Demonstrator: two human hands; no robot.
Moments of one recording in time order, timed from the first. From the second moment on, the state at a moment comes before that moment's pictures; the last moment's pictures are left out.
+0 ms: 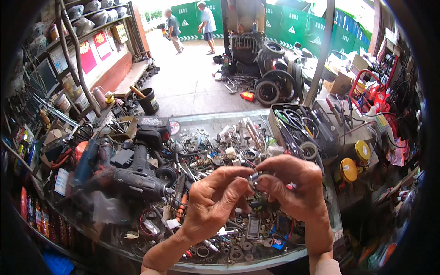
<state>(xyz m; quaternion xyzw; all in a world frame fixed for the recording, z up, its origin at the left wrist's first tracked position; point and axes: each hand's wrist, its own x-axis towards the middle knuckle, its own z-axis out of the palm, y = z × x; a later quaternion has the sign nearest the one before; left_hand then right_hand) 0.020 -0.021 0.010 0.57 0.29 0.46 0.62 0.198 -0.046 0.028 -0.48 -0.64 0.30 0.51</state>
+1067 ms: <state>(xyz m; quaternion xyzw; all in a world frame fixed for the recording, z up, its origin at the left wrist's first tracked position) 0.014 -0.012 -0.038 0.93 0.21 0.05 0.29 0.228 -0.030 0.017 -0.25 -0.37 0.61 0.65</state>
